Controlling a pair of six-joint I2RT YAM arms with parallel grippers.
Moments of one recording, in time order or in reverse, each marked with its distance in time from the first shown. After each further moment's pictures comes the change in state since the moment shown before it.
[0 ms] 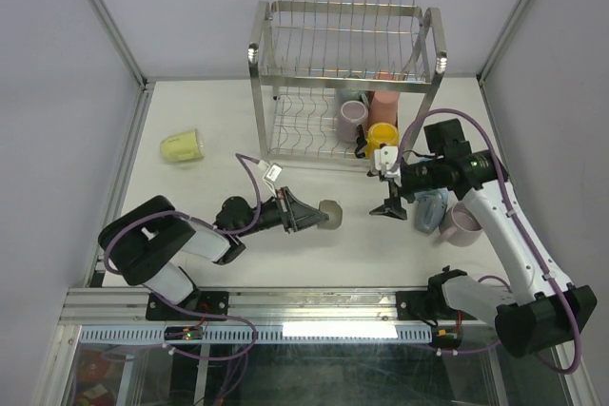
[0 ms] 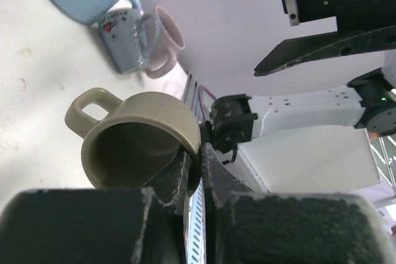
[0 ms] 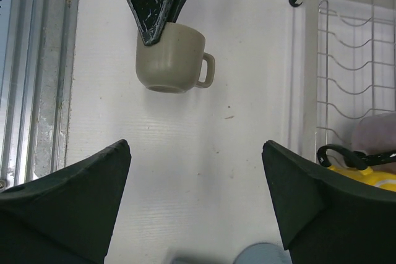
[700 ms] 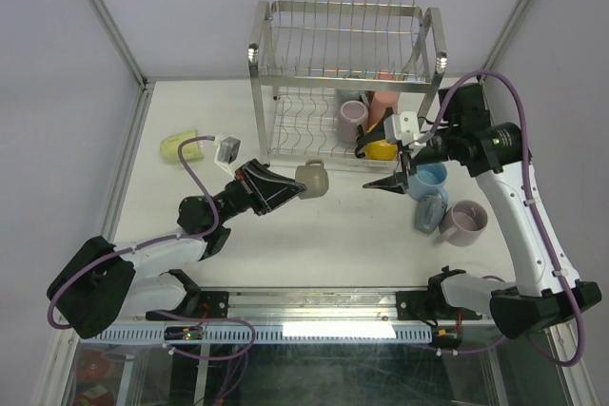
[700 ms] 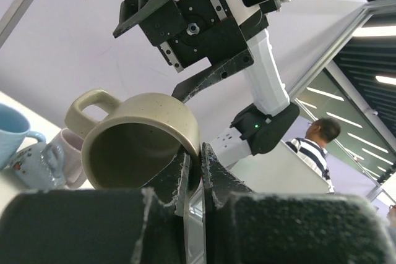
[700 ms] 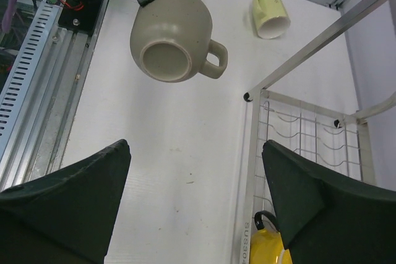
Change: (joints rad) left arm 0.118 -0.423 0.046 0.050 0.027 -0.120; right arm -0.001 0.116 0.396 -0.113 -0.216 0.007
